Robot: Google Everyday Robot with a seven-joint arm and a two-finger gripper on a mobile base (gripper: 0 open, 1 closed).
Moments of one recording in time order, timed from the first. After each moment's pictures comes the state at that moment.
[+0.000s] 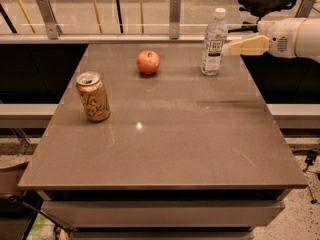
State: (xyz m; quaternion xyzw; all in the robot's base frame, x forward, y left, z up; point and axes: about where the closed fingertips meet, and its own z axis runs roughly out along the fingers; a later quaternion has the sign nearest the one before) arm 0.696 -0.232 0.966 -0.30 0.74 0.20 0.57
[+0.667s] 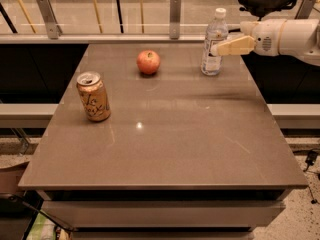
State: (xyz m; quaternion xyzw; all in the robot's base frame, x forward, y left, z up) arm 0.725 -0.208 0.950 -0.34 0.72 0.24 0.56
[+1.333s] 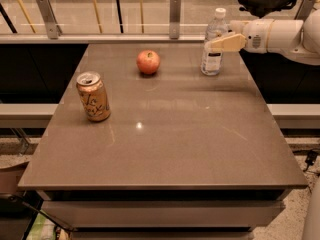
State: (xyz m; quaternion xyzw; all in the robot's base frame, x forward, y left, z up) arm 0.759 -0.191 0.941 -0.35 0.70 0.28 0.56
